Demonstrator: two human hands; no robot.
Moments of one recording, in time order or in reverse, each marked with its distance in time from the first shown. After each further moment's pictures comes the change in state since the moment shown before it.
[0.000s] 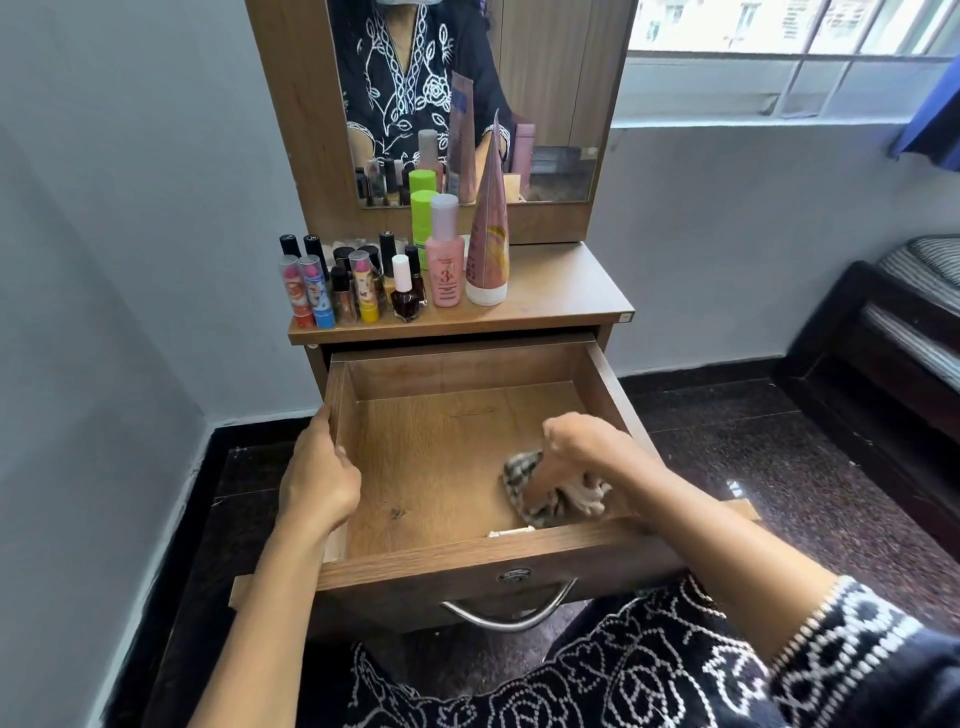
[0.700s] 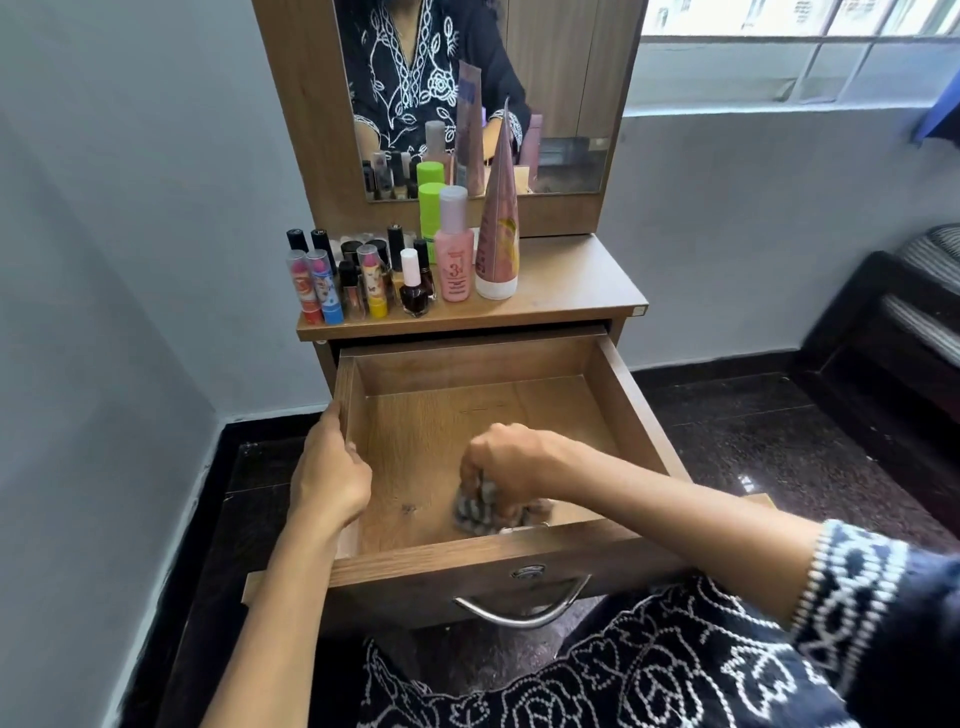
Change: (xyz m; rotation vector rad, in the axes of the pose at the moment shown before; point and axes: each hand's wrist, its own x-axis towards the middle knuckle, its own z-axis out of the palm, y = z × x) left_hand 0.001 -0.001 0.001 -0.006 0.013 0.014; right_hand 0.005 -0.047 0.017 -0.188 0.107 -0.506
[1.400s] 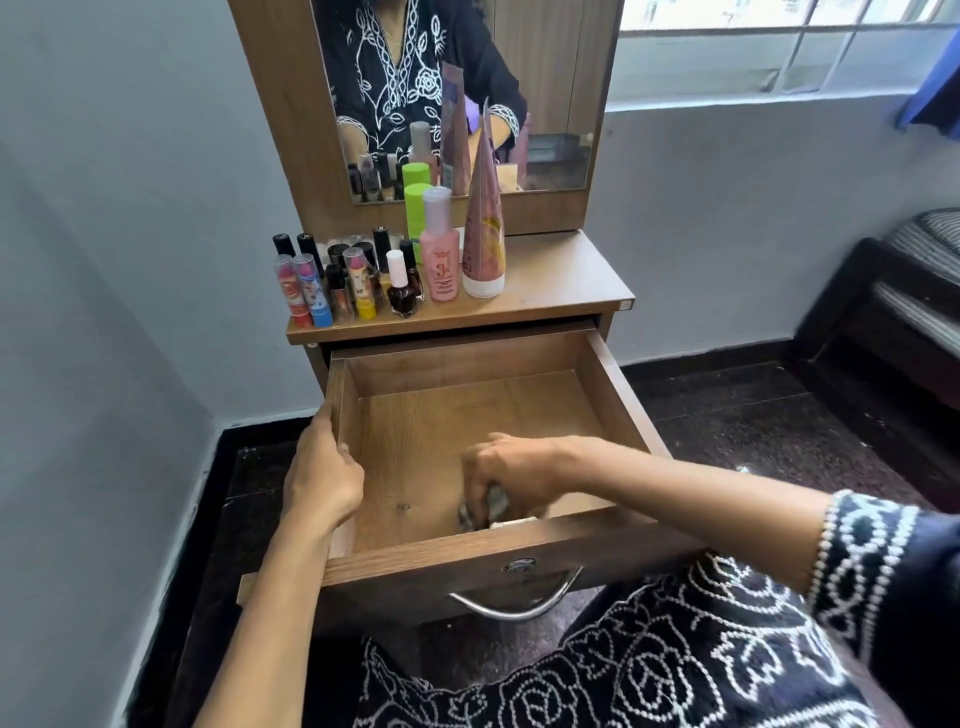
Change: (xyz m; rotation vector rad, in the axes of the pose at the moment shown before) left_hand -0.001 0.002 -0.001 -0.012 -0.002 -0.016; right_hand -0.013 0.012 0.004 -0.086 -0.037 -0.372
